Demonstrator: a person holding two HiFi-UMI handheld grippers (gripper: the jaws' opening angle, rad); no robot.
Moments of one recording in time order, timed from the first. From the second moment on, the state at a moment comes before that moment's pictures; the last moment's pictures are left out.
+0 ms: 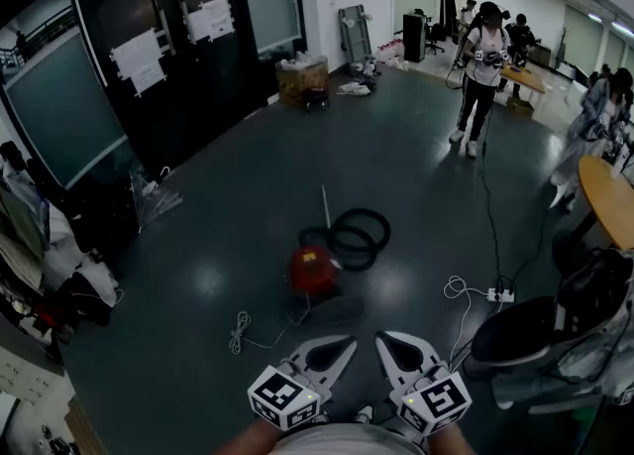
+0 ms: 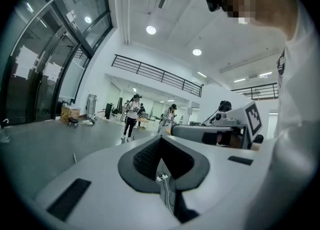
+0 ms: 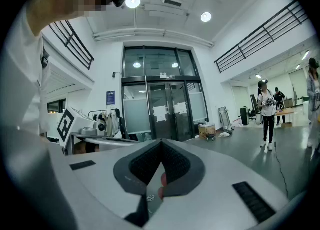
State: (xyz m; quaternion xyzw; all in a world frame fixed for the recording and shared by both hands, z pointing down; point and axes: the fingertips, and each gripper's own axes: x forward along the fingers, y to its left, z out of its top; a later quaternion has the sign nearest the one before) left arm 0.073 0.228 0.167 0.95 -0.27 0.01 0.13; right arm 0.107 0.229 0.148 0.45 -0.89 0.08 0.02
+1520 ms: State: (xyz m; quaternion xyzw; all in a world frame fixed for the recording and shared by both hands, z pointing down) left arm -0.039 0.195 0.188 0.94 -0.32 0.03 0.11; right arm 0.017 0.212 0.152 0.43 -0.90 0.09 0.00
